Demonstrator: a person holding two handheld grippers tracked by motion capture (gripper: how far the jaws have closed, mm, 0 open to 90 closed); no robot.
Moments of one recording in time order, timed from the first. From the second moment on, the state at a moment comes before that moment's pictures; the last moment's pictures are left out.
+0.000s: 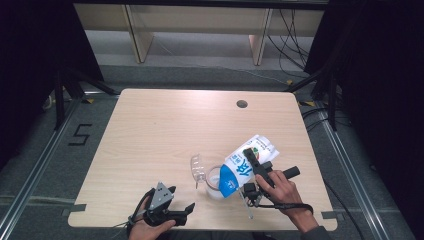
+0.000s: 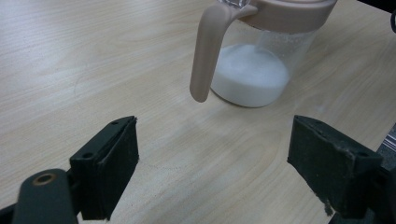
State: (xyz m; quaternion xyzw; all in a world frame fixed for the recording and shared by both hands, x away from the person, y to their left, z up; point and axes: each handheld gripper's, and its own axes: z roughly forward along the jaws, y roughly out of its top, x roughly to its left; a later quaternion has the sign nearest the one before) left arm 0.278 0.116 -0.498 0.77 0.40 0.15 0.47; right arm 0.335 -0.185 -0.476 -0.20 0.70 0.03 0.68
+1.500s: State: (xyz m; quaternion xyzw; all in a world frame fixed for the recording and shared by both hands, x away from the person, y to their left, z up) left arm 0.278 0.117 -0.498 0.78 0.40 0.15 0.47; right arm 0.337 -0.185 -0.474 -0.21 0.69 0.01 0.69
